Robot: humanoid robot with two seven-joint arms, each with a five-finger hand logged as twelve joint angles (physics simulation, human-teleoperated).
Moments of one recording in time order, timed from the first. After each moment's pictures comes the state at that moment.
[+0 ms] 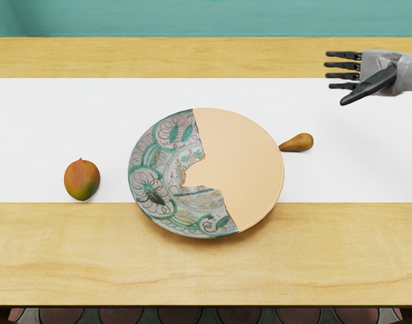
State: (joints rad) left arm -0.02 0.00 0.03 -0.35 -0.06 0.05 0.14; right arm 1.12 -0.70 0.42 0.73 0.00 0.61 -0.40
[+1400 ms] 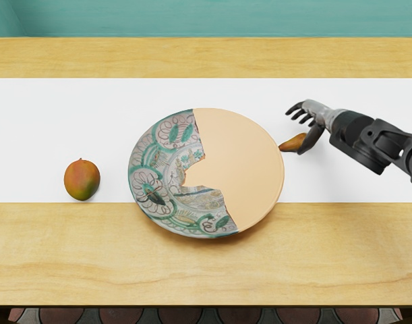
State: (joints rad) left arm -0.02 0.00 0.03 -0.35 -0.06 0.05 0.14; right arm 1.04 -0.45 0.24 1.02 -0.96 -0.06 -0.41
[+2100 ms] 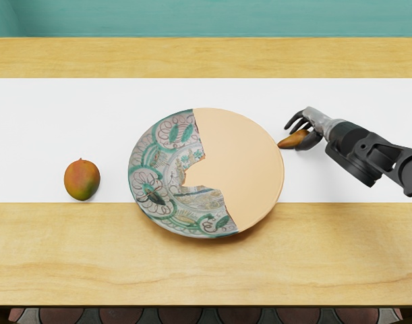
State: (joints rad) left arm -0.02 0.00 0.03 -0.35 -0.06 0.05 0.14; right arm 0.99 -0.43 0.24 1.02 -0.96 -0.15 -0.41
